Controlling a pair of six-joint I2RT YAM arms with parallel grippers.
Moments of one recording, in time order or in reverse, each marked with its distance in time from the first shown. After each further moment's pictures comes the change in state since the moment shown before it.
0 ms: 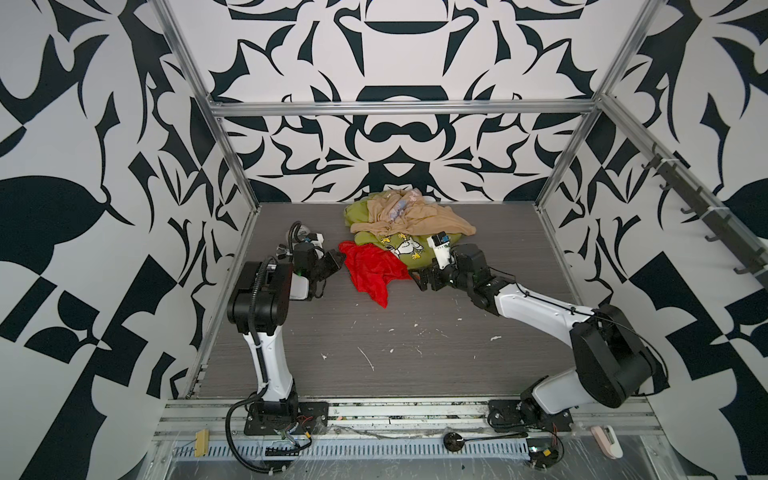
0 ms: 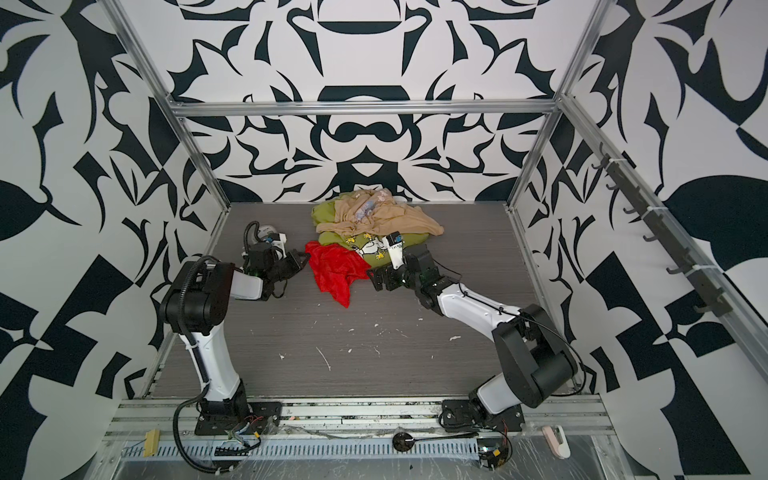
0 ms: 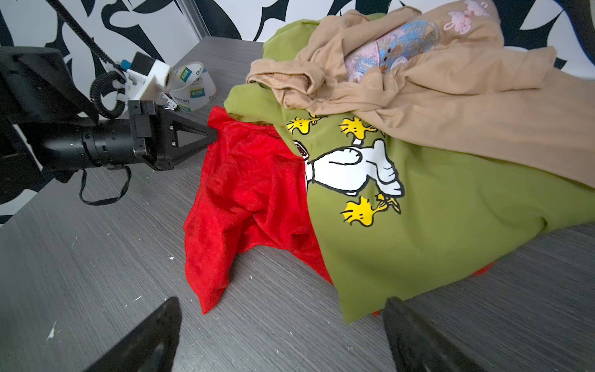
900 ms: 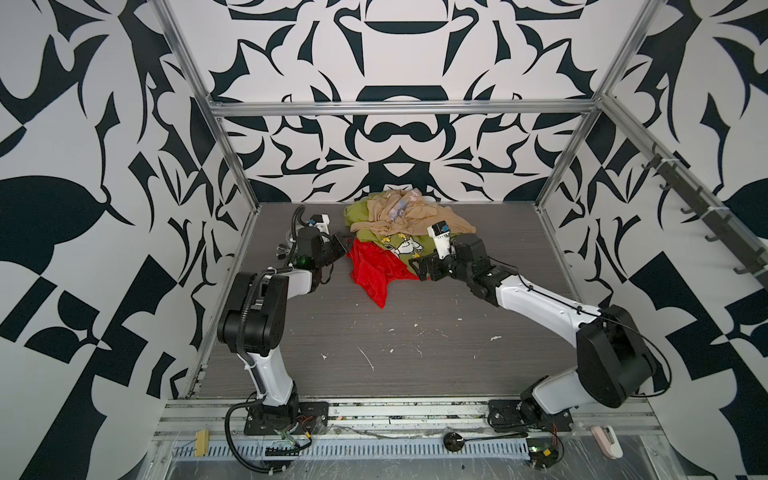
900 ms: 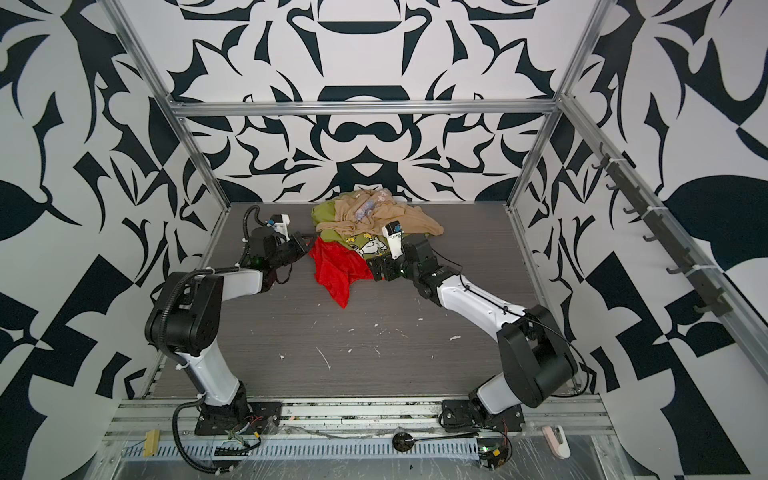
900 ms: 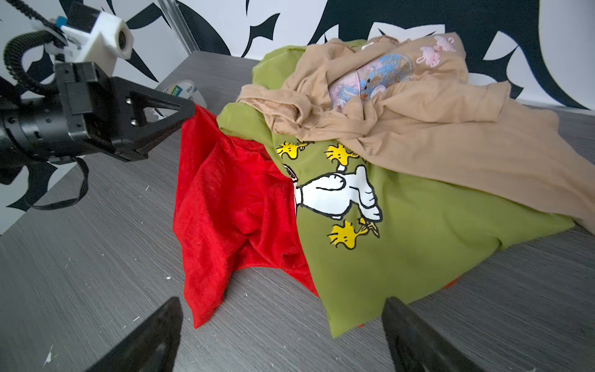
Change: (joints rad) left arm -0.086 -0.182 0.077 -0.103 -0.017 -0.067; right arm 0.000 0.000 0.132 -0.133 0.048 0.000
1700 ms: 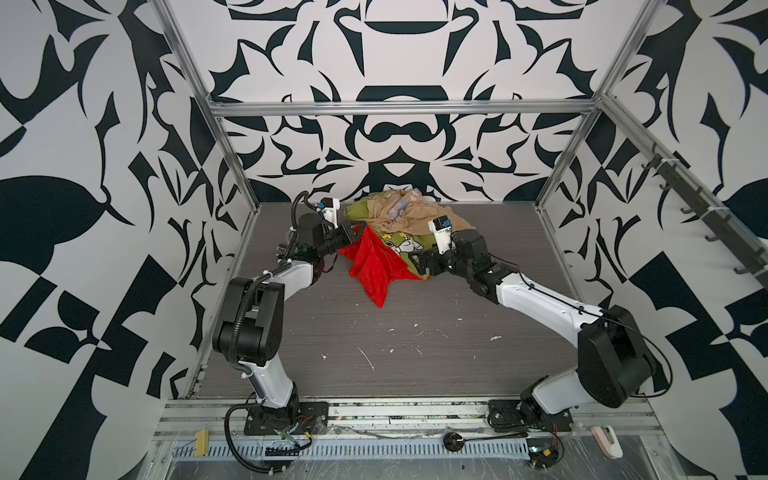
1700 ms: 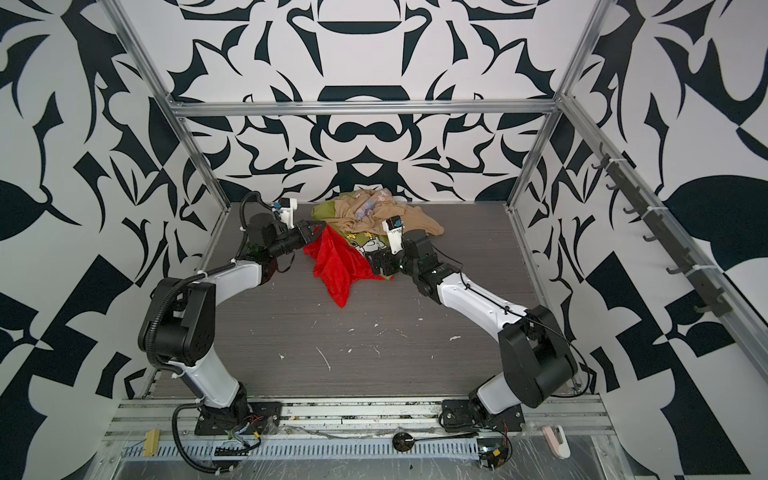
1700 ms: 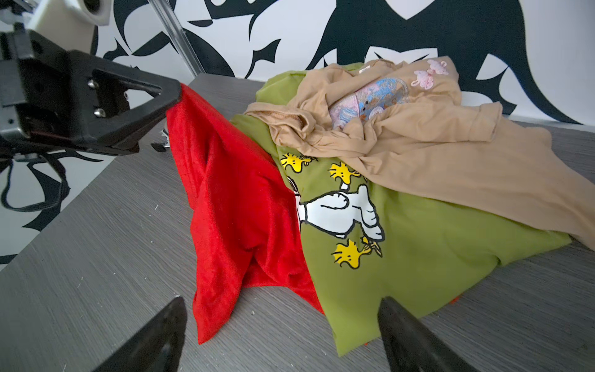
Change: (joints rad) left arm -0.030 -0.060 0.102 -0.026 0.170 0.037; right arm 0.000 0.000 0.021 0.025 -0.001 0.026
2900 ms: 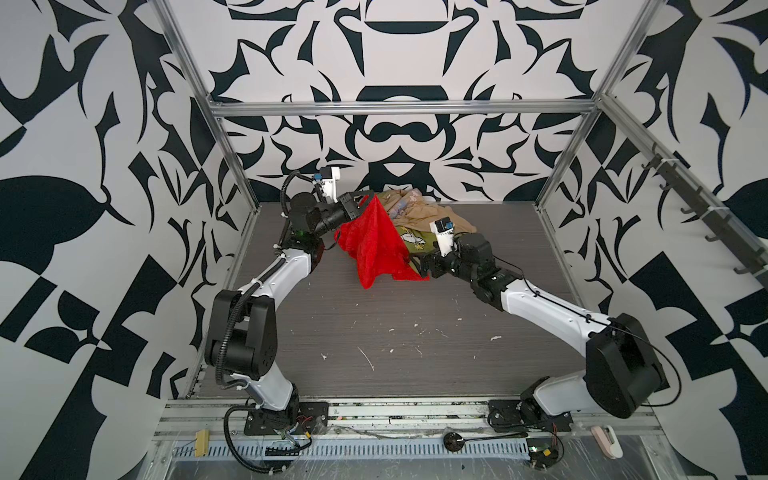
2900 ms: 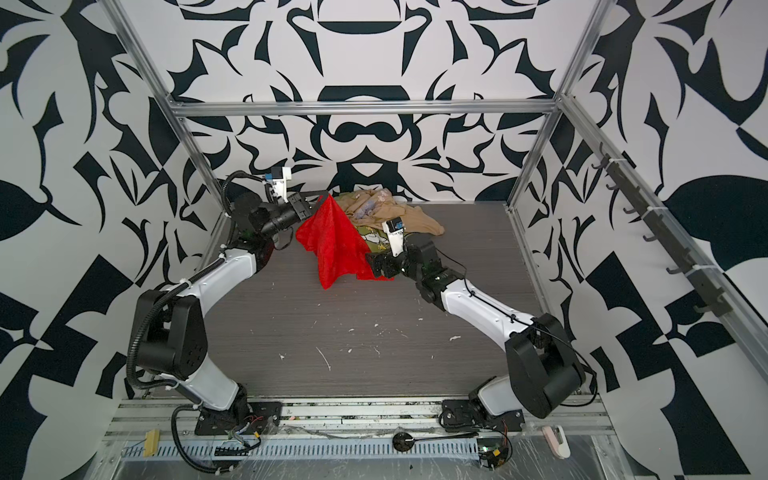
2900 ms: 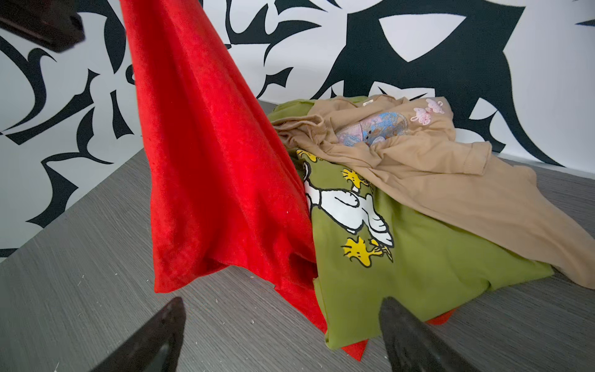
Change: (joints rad) left arm -0.039 -0.093 0.179 0.078 0.077 -0.158; right arm 0.007 -0.056 -0.063 0.088 -0.002 -0.054
